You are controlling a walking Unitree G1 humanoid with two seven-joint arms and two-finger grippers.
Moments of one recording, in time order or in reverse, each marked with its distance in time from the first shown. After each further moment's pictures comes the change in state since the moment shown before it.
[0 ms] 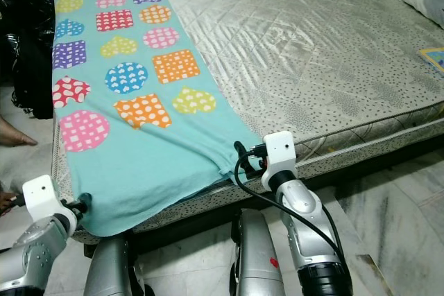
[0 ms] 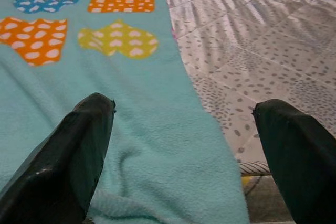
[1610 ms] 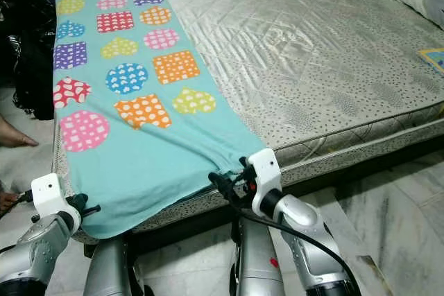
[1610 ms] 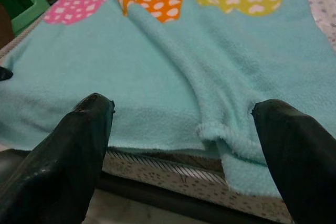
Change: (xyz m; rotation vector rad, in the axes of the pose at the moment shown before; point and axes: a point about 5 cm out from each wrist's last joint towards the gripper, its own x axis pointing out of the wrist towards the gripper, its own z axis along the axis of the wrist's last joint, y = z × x) left arm 0.013 -0.002 -0.004 0.032 -0.013 -0.100; right arm -0.024 0.029 -0.014 0.118 0.135 0.395
